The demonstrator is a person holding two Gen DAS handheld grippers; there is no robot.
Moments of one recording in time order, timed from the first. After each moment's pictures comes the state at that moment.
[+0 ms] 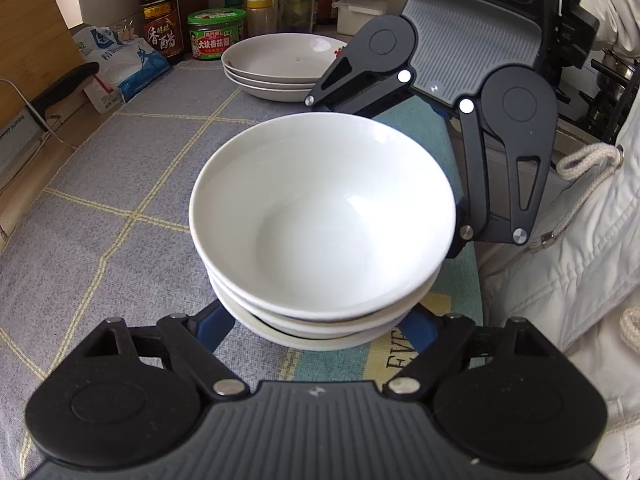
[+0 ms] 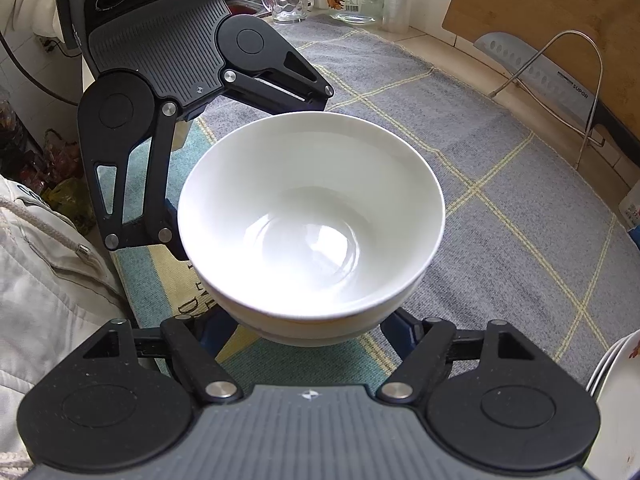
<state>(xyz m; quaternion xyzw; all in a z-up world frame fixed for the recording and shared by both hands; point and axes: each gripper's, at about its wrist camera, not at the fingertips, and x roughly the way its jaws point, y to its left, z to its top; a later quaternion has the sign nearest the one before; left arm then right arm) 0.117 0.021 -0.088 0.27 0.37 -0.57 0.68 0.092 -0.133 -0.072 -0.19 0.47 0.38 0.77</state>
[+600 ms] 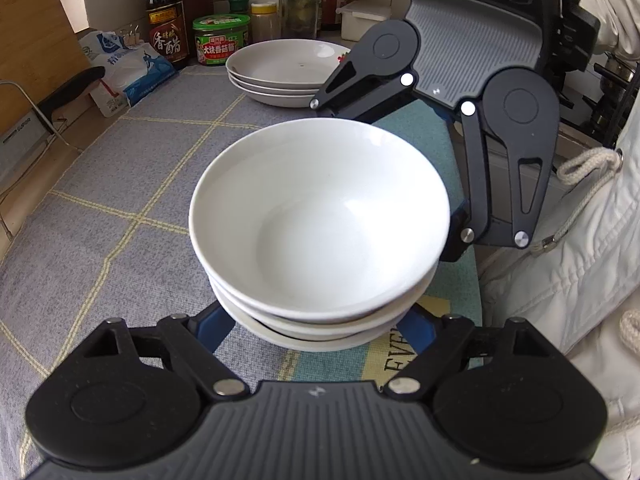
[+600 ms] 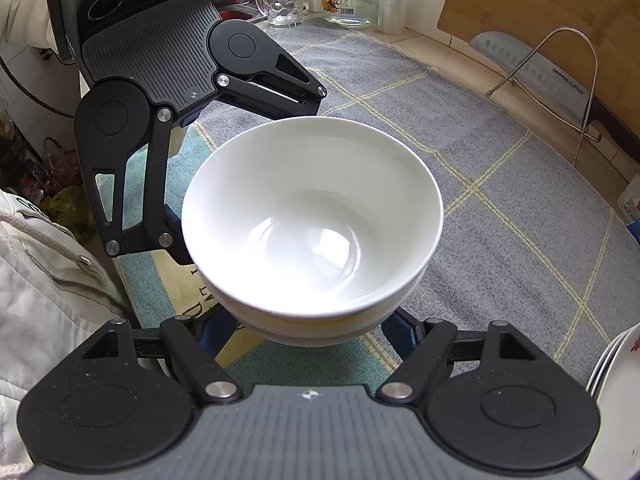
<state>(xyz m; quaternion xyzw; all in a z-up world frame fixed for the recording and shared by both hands) 0.114 0.024 -0.088 0.27 0.36 -0.57 0.69 0.090 -0.133 -0.070 -0.18 0.47 0.38 0.78</state>
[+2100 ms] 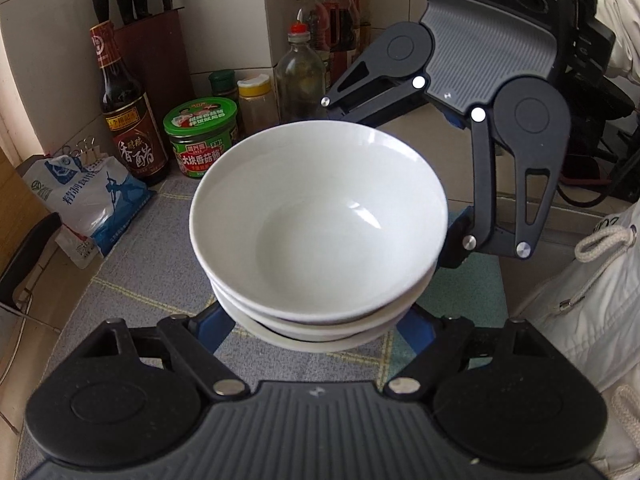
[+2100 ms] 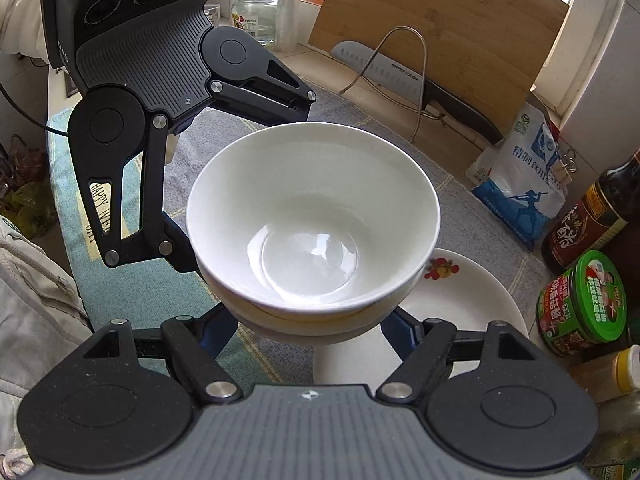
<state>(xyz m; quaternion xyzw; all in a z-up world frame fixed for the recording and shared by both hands) 0.132 -0.166 -0.049 0.28 0.30 -0.57 0.71 0.107 -0.313 -0.020 -0.21 0.43 0.33 0.81</state>
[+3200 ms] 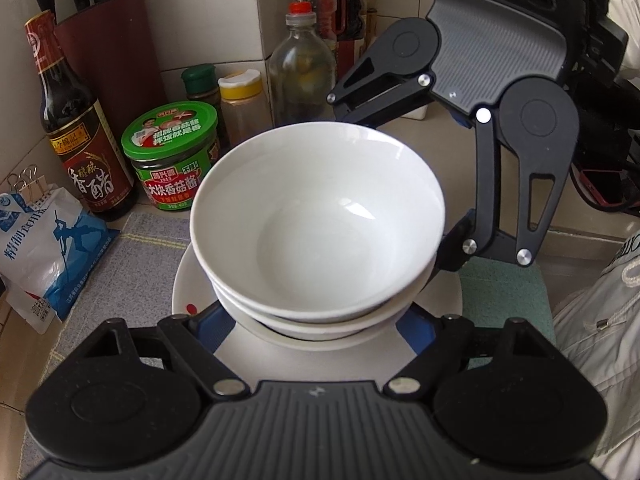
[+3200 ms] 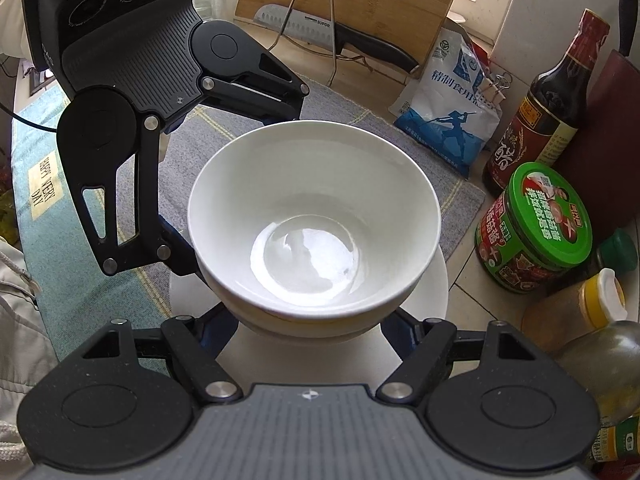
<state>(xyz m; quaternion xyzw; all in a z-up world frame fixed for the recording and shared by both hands) 0.165 -0.256 -0.081 0.29 0.32 -0.58 0.70 0.137 -0.380 -0.051 -0.19 0.46 0.30 0.82</state>
